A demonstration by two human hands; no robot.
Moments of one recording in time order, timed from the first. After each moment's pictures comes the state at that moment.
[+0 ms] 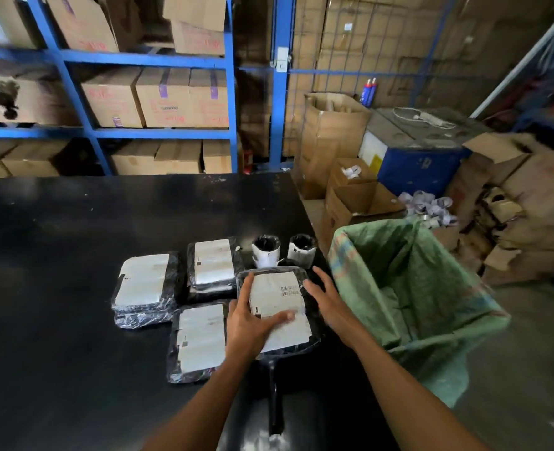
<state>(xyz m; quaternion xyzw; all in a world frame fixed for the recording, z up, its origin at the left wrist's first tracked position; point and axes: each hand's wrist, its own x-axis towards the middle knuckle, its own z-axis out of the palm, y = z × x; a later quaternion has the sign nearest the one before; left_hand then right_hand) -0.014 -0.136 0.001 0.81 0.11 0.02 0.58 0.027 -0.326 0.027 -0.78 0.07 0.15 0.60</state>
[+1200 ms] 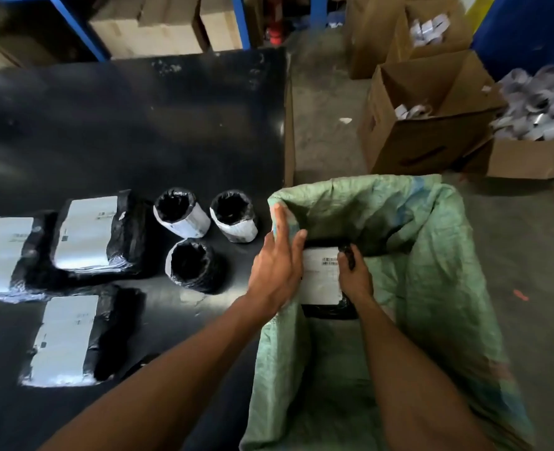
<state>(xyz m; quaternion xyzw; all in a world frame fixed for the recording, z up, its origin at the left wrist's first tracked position) 0.232 -0.414 -0.045 0.92 0.15 -0.09 0.36 0.276 -0.579 -0.241 -0.83 0.21 0.19 0.48</state>
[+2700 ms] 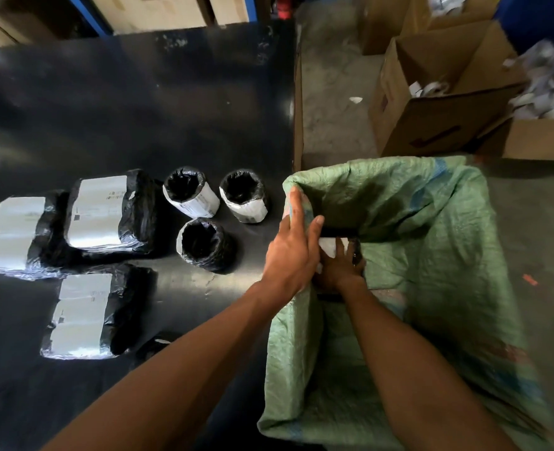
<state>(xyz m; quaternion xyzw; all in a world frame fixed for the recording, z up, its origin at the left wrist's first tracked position) 0.222 -0.421 -0.053 0.92 0.13 -0.08 0.36 0.261 -0.536 -0.227 -0.89 -0.06 0.43 0.10</state>
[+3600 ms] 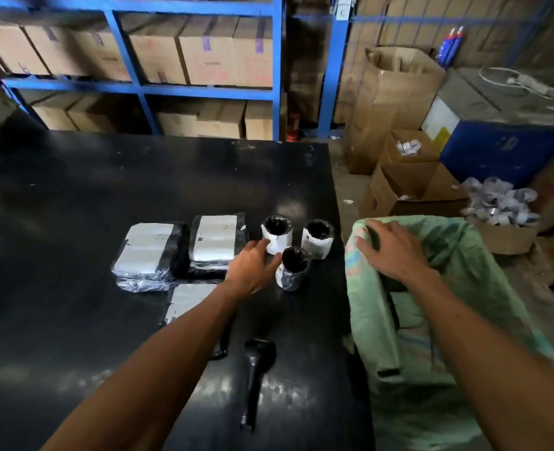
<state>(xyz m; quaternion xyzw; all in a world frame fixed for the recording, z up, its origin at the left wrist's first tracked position) 0.111 -0.163 0.010 0.96 0.09 -0.02 0.26 0.177 -0.450 0.066 -0.99 -0.07 0.04 0.11</state>
